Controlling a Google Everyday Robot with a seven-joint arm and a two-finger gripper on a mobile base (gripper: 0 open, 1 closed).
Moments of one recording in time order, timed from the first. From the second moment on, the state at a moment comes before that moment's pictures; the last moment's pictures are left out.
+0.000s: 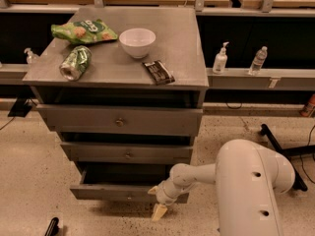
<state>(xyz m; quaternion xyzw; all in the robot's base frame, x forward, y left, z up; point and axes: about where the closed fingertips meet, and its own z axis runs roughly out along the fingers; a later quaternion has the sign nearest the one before) 0.508 0.015 0.233 -0.70 0.65 0.23 0.17</state>
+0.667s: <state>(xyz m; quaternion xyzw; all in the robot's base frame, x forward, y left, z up) 0.512 0.015 0.232 -0.71 0.65 0.23 0.17</state>
